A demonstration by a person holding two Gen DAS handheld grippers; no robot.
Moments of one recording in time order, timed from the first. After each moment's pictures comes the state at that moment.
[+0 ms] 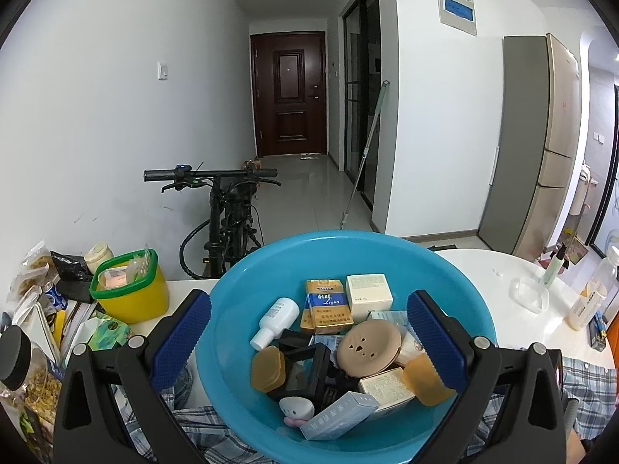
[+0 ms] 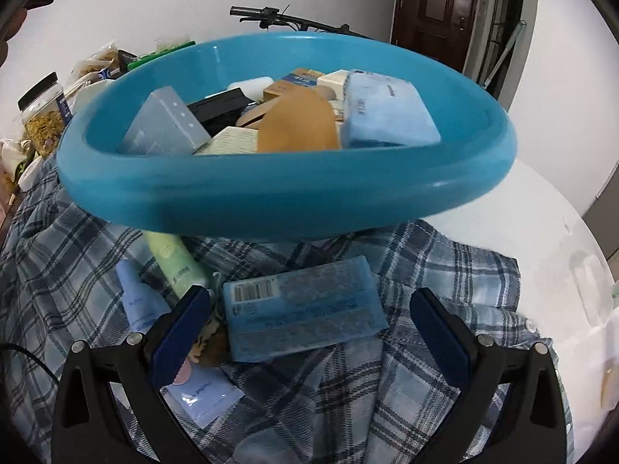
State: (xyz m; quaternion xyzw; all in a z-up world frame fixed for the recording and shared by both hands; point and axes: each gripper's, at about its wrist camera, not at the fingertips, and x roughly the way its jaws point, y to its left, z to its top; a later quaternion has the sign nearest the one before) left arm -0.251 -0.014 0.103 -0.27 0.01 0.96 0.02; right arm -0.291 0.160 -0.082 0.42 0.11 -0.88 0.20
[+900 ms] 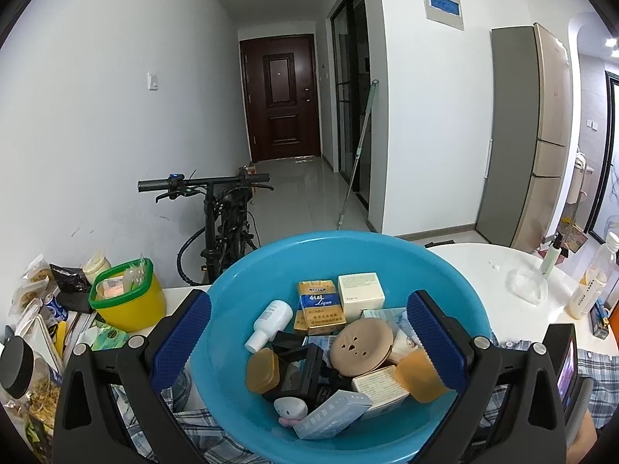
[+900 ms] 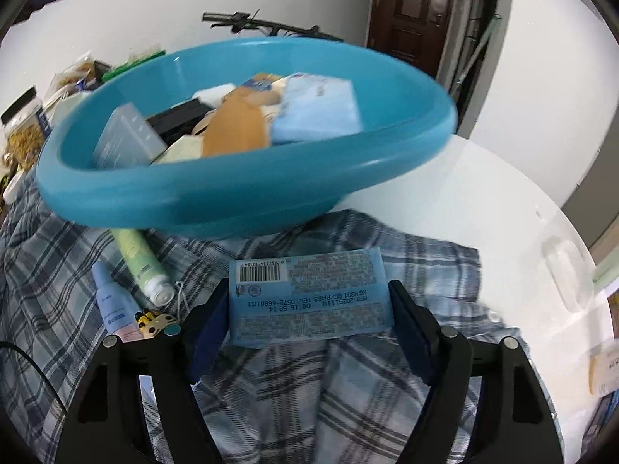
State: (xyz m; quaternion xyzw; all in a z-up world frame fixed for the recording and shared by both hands) left arm -0.246 0.001 0.105 -0.26 0.03 0.97 0.03; right arm -0.285 0.190 -0.070 0.42 0.11 -0.89 0.15
